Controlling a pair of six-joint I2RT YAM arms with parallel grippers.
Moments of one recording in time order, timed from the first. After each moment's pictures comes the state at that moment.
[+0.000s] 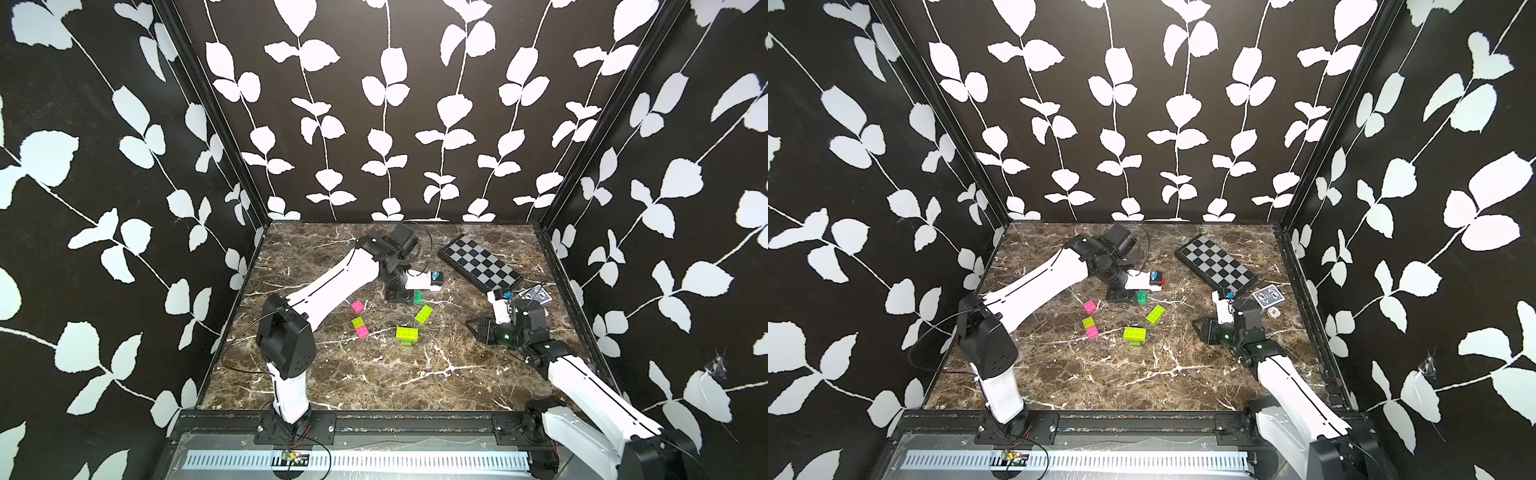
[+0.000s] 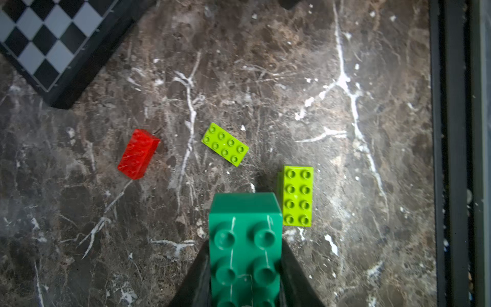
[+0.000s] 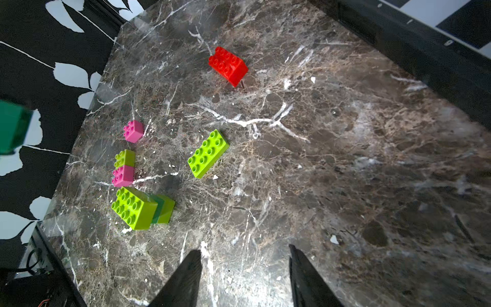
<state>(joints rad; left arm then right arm) -0.76 1.82 1.71 -1.16 0.28 0.95 0.22 0.94 0.39 -0.19 -0.43 0.30</state>
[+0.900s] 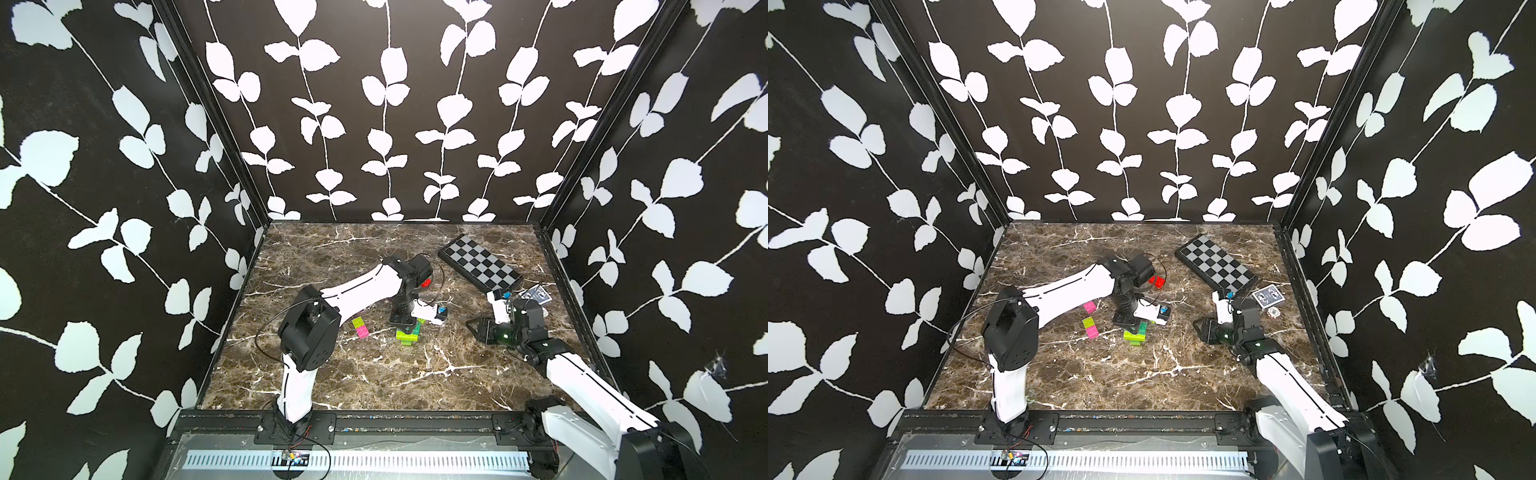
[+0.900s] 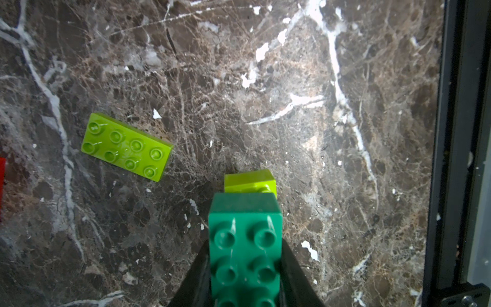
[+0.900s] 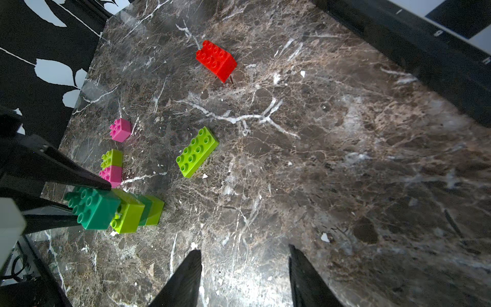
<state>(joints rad) -0.84 1.95 1.61 -1.15 0.22 0.98 0.22 0.96 0.39 -0.19 -0.41 0.30</state>
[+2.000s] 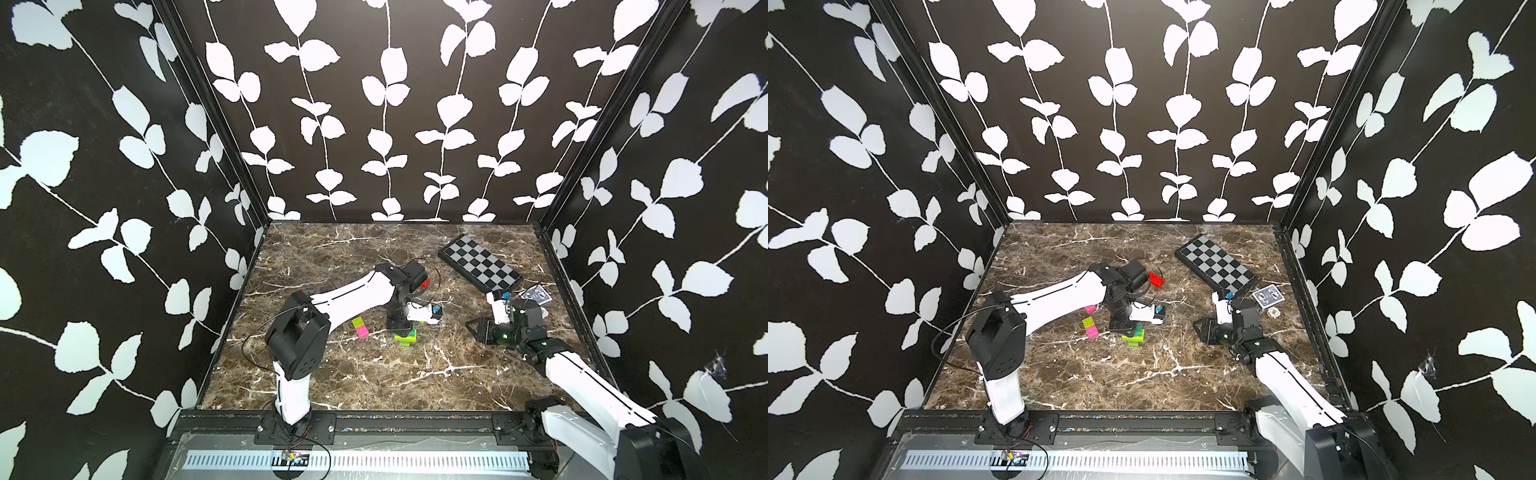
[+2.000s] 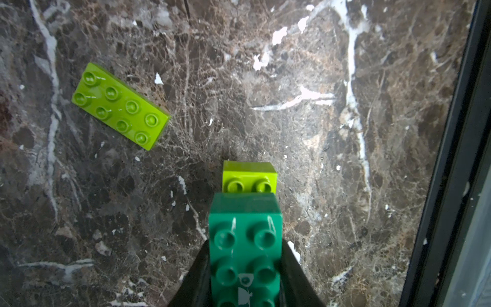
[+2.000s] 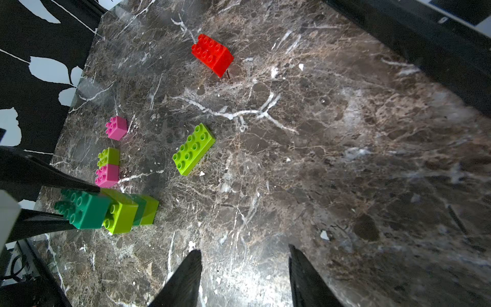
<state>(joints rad) -0.84 1.84 1.46 -1.06 0.19 0.81 0.22 0.98 0.39 -0.18 -0.41 0.31</state>
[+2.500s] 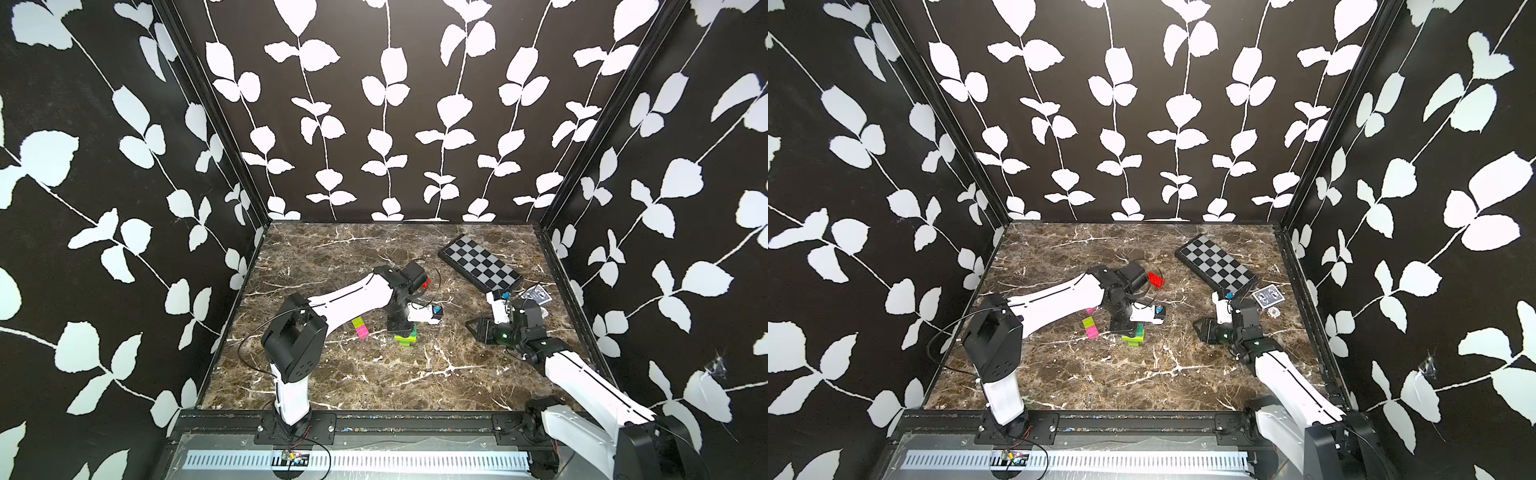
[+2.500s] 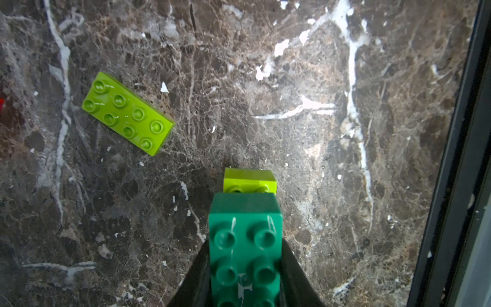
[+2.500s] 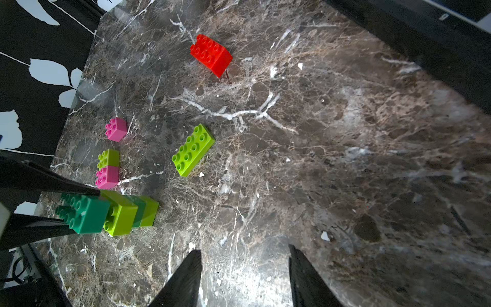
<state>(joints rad) -0.85 1.83 1.43 -1.01 0.19 0.79 0.22 0.99 0.39 -0.18 -0.41 0.32</state>
